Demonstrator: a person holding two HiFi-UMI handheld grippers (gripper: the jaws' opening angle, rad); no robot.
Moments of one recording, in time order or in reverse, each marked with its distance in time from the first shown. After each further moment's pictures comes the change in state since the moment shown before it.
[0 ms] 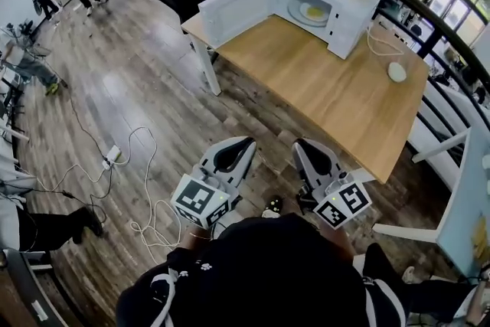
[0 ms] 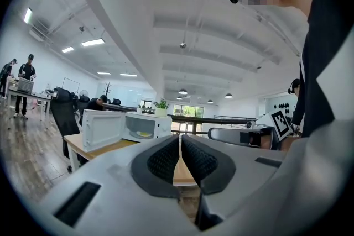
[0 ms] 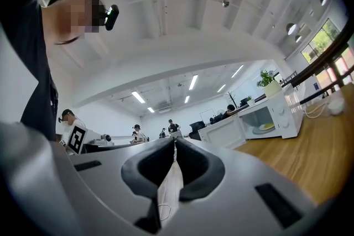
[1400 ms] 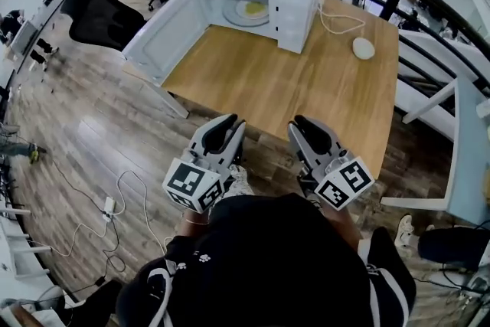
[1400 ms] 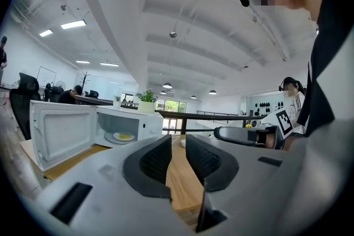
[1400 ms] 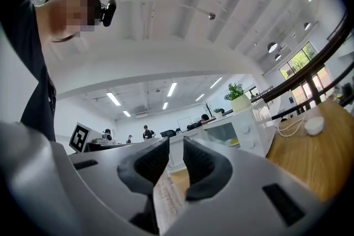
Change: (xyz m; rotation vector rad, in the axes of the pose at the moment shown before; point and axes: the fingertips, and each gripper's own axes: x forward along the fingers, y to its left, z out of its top) left arm 0.187 0.040 0.002 0.007 0.058 -0.213; right arm 0.009 -0.165 0.042 -0.026 -0.072 -0.247
